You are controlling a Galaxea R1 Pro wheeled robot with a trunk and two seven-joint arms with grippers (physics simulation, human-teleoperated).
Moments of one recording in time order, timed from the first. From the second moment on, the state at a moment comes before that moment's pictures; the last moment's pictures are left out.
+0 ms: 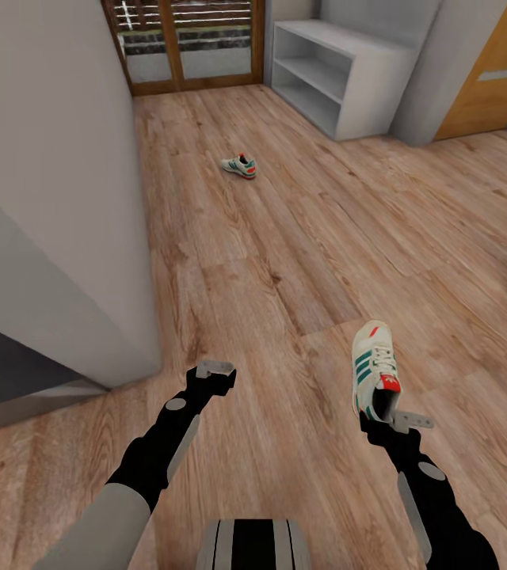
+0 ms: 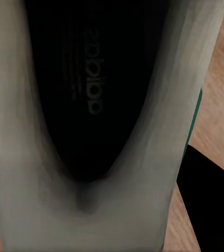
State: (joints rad) left arm -0.65 -0.13 -0.17 -0.87 0.02 0.17 0.00; right arm -0.33 0.00 -0.22 -1.16 0.00 0.22 0.00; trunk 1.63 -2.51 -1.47
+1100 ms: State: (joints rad) left arm -0.65 -0.13 -0.17 -0.87 0.08 0.17 0.00; right arm -0.33 0.00 -0.22 -1.16 0.00 0.22 0.00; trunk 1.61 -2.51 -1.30
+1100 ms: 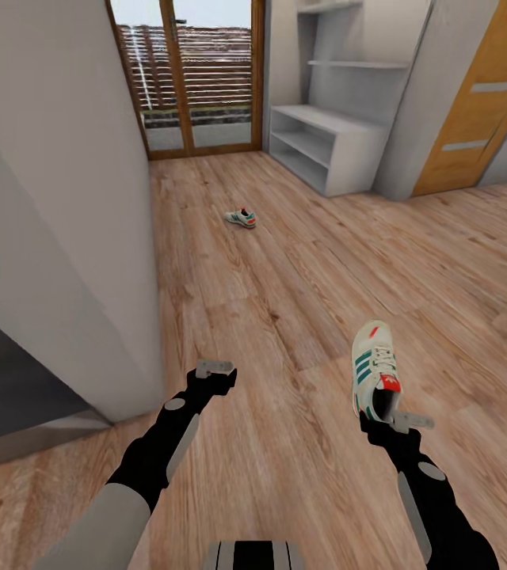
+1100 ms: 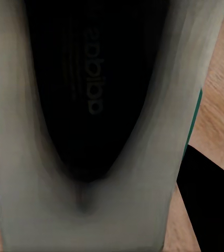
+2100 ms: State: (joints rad) left arm -0.65 -0.13 -0.17 -0.87 0.08 0.17 0.00; right arm -0.33 0.00 -0.22 -1.16 0.00 0.22 0.00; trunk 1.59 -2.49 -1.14
